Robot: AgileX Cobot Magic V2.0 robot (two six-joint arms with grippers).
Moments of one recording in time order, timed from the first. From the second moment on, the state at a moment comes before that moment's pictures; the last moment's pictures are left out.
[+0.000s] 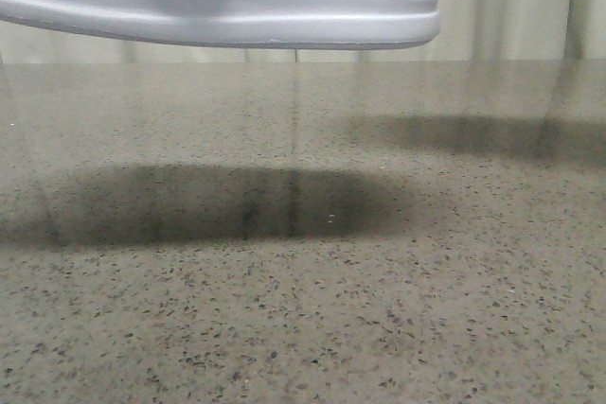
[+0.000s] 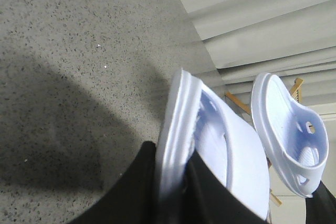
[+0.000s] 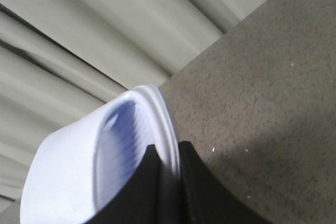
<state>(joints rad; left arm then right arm) -0.20 0.73 -0.50 -1.29 0.58 0.14 -0.08 0.68 -0.75 0.52 0.43 0.22</state>
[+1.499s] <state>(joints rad) -0.20 0.75 -0.50 -1.54 0.72 0.22 -0.08 0.64 -0.78 0.84 0.76 -0.06</state>
